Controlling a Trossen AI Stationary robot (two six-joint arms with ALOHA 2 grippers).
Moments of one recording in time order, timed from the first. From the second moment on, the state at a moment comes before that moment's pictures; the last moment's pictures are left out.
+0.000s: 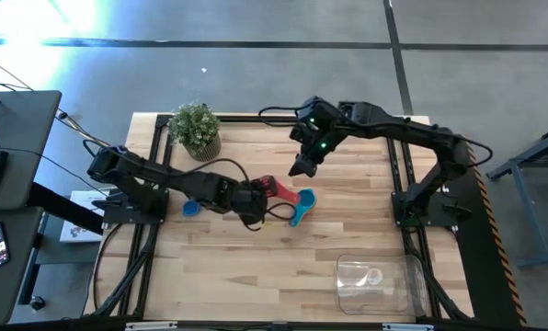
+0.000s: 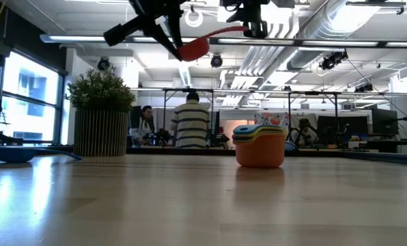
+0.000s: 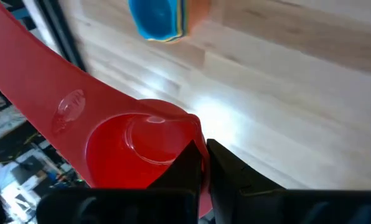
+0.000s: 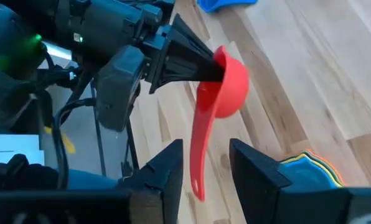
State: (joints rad) left arm -0.22 1.64 1.36 -0.78 -0.65 1.33; right arm -0.25 1.64 1.72 -0.97 -0.53 0.41
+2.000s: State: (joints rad) left arm -0.16 1.64 1.36 -0.47 -0.84 1.25; right arm -0.21 1.67 1.72 -1.05 -0.41 0.43
